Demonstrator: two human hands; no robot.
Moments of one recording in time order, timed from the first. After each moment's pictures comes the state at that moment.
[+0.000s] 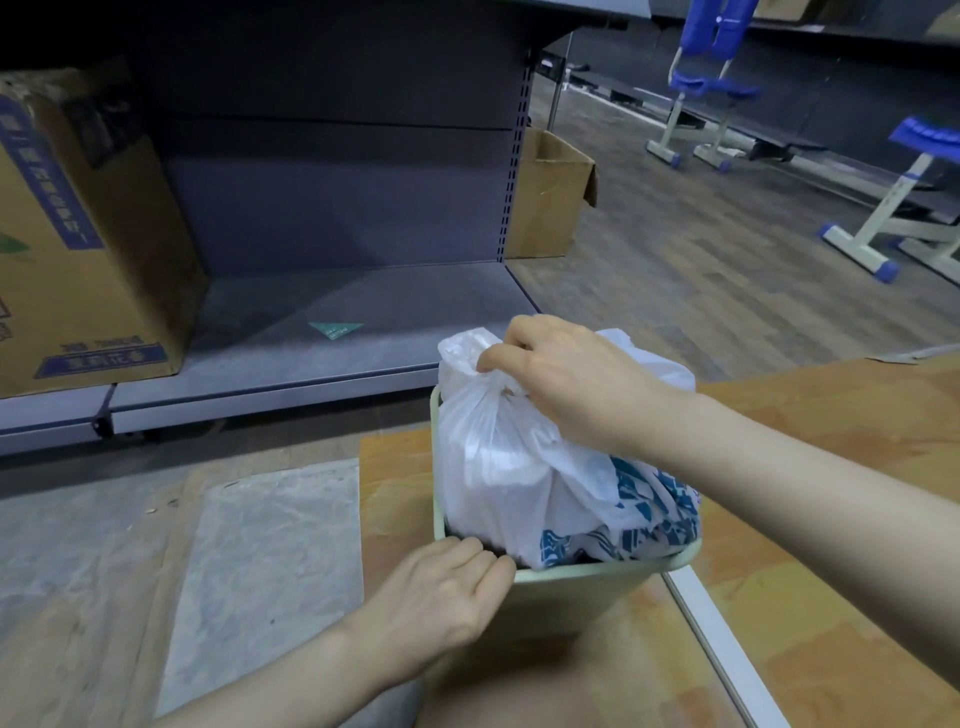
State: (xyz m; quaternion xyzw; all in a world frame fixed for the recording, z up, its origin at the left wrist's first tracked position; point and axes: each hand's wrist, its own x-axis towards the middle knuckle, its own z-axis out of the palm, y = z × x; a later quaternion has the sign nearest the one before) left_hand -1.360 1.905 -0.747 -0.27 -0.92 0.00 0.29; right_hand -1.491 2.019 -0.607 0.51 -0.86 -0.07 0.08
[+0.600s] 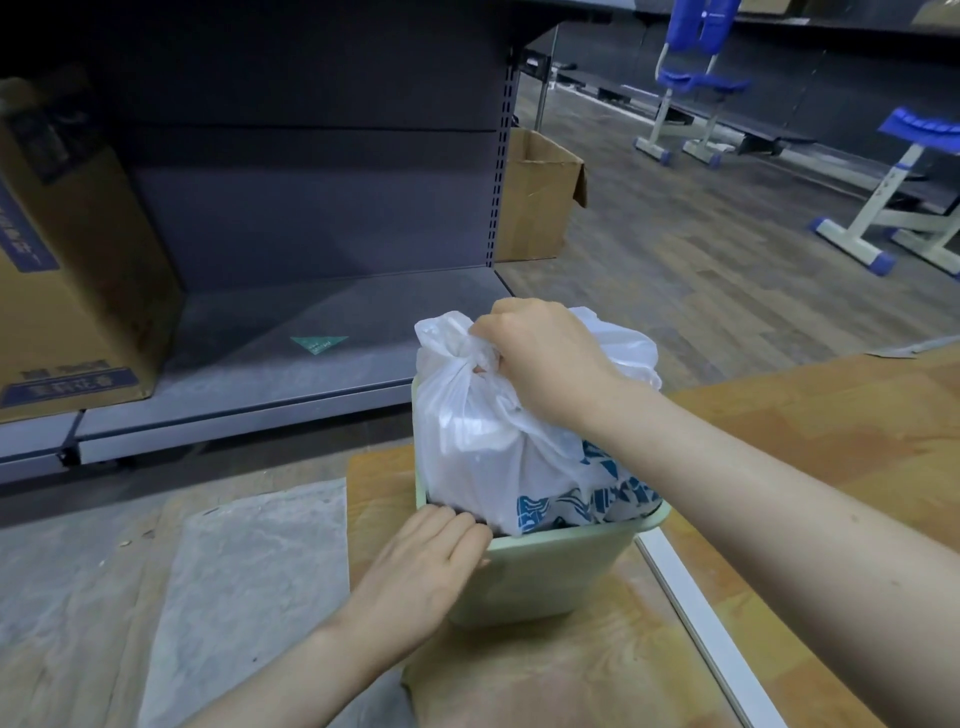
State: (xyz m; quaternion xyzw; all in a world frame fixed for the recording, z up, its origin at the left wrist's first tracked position) left_hand -1.402 1.892 -0.762 -0.20 -0.95 -0.07 0.25; right_hand -1.527 1.993 -0.609 0.41 -0.91 -0.01 0.09
